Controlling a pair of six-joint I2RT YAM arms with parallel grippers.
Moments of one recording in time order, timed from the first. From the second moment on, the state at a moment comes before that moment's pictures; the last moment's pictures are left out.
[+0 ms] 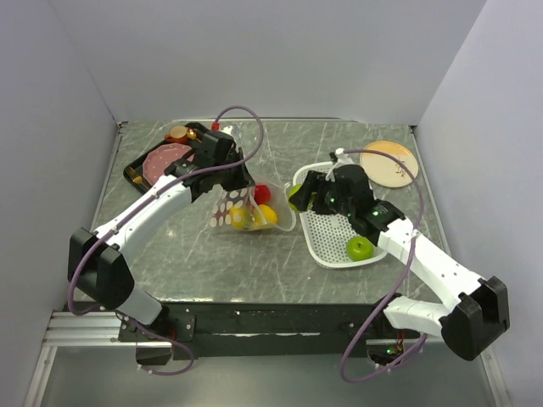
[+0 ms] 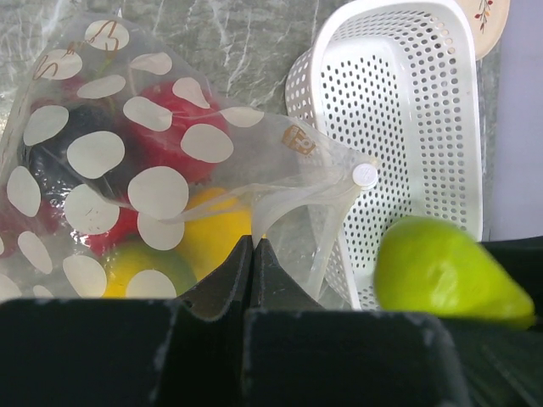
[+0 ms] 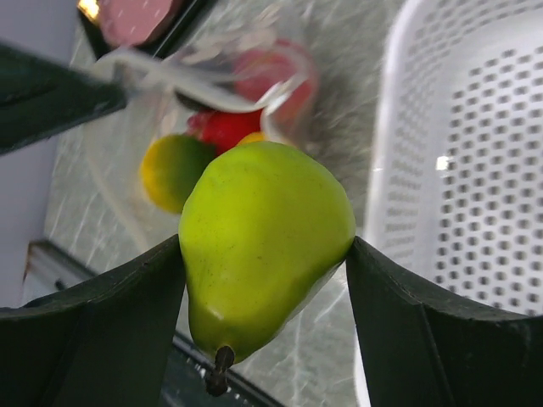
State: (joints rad) left arm -0.55 1.52 1.36 -0.53 0.08 -0.67; right arm 0.54 1.14 0.92 -0.30 -0.07 0.61
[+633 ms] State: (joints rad) left arm -0.56 1.55 1.36 -0.51 0.11 -0.67; right arm 0.60 1.45 1.08 -0.25 -0.21 0.58
